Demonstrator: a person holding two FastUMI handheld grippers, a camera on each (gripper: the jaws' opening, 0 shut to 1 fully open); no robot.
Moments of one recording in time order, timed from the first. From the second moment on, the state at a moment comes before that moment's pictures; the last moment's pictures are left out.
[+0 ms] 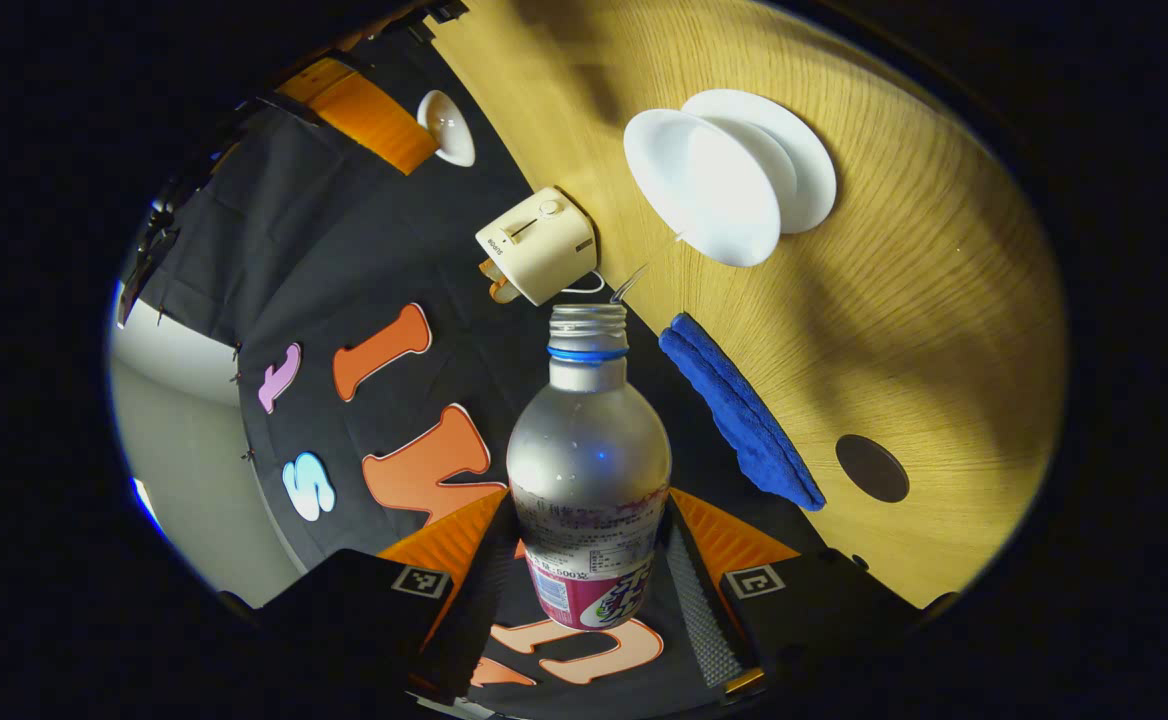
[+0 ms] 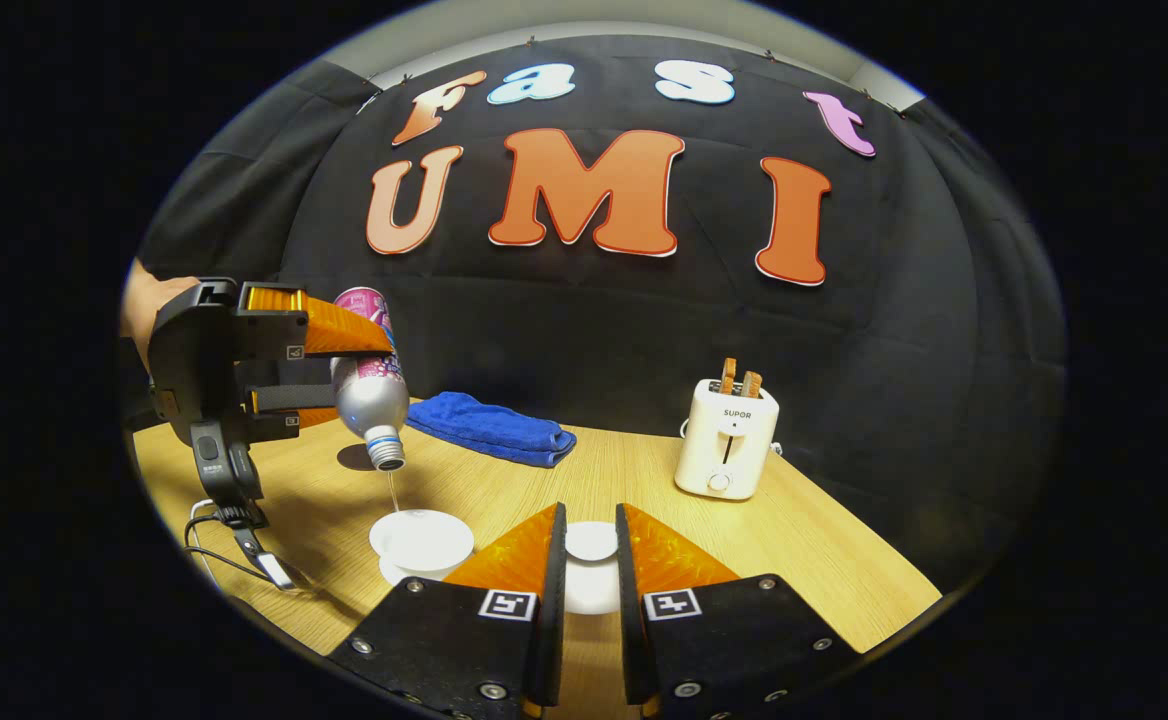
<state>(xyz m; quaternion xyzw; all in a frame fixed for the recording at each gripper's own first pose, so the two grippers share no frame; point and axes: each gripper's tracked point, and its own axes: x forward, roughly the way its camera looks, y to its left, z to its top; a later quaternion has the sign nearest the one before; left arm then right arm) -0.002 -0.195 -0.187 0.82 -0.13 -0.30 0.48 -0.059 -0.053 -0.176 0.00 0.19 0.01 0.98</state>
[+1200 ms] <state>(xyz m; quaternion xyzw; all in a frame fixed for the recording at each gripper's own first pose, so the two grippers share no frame) 0.034 -0.119 -0.239 0.48 0.05 -0.18 0.86 -0.035 0.008 -0.171 0.01 0.19 0.06 0.98</state>
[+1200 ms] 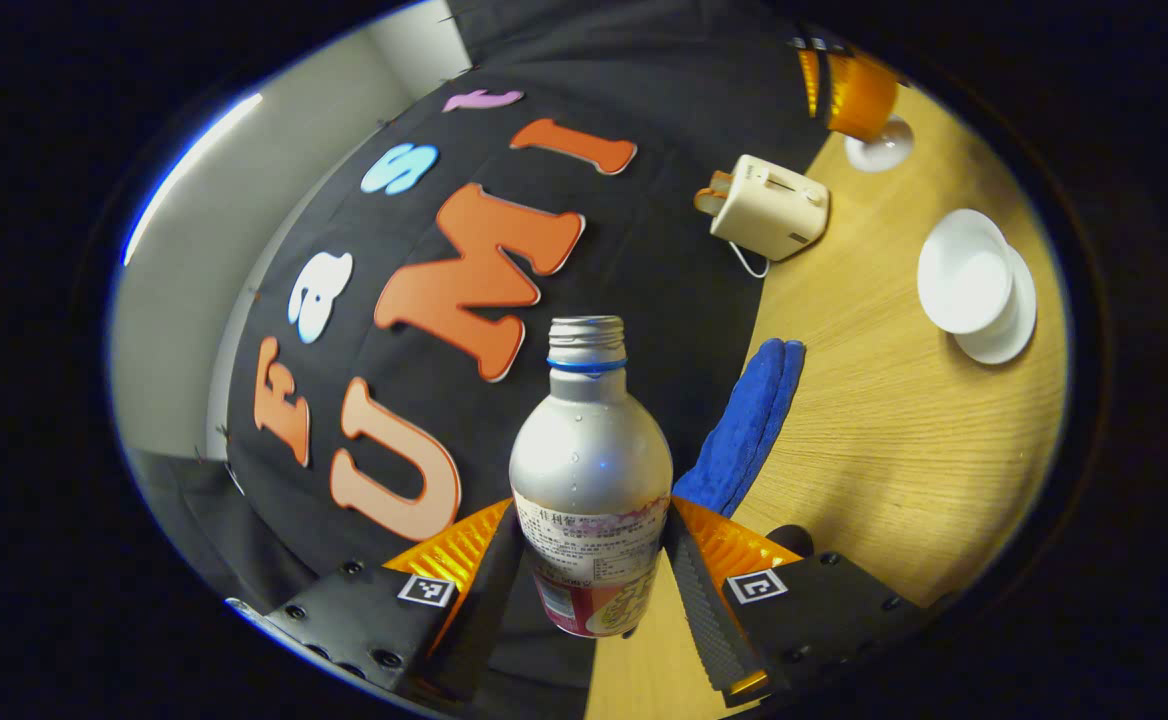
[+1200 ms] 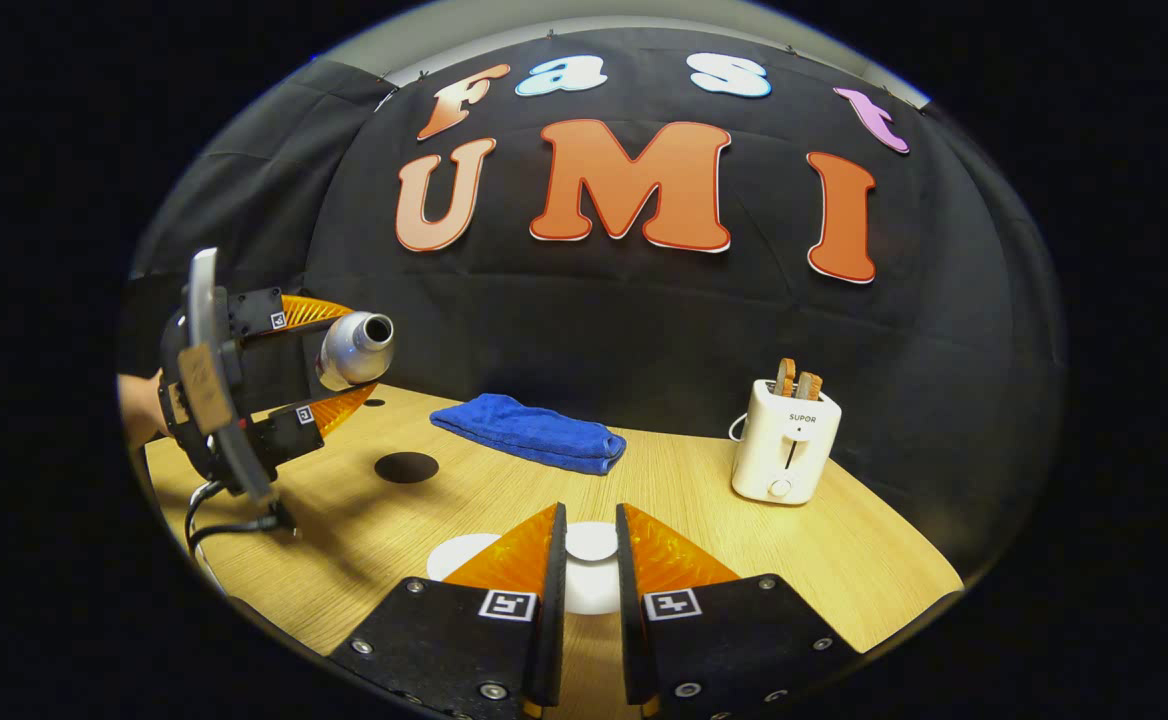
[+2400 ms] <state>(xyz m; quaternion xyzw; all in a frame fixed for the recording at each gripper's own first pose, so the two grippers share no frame) 0.033 -0.151 -0.302 0.00 0.27 -0.09 0.96 -0.022 0.011 -0.178 0.00 0.20 0.07 0.98</state>
